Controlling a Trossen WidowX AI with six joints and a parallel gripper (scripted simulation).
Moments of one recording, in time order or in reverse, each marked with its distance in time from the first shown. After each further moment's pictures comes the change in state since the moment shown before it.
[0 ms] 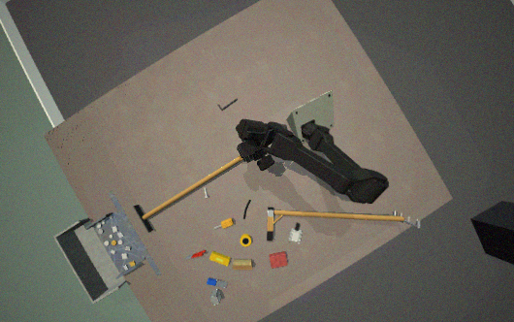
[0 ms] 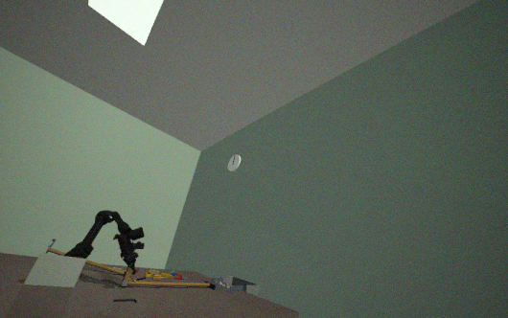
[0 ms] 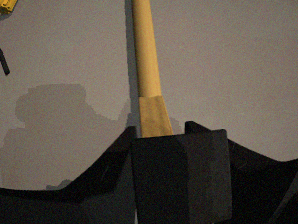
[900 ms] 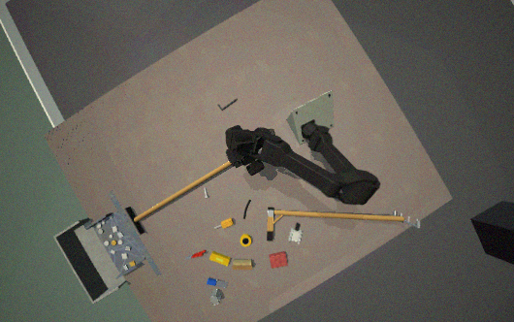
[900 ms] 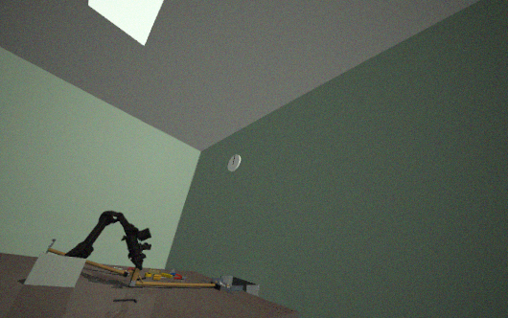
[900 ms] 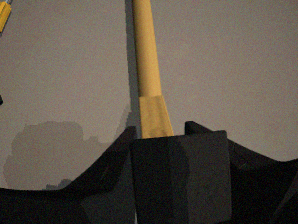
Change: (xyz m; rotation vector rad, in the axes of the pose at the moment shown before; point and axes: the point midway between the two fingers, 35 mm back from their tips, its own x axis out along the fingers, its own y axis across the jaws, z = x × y) arm 0.023 -0.005 0.033 0.003 0.005 -0.007
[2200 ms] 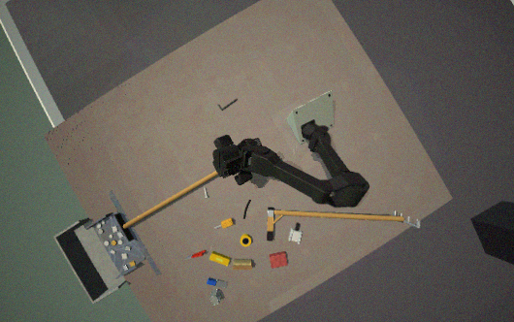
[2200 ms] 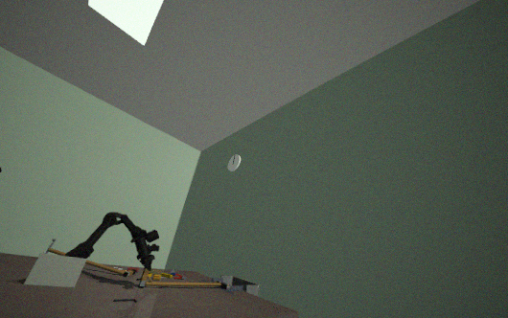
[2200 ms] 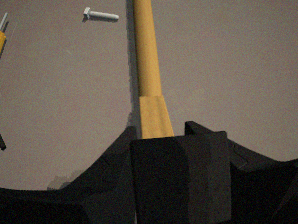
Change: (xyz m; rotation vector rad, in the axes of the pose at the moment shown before) arm 0.033 0.009 0.044 0.009 -0.014 0.000
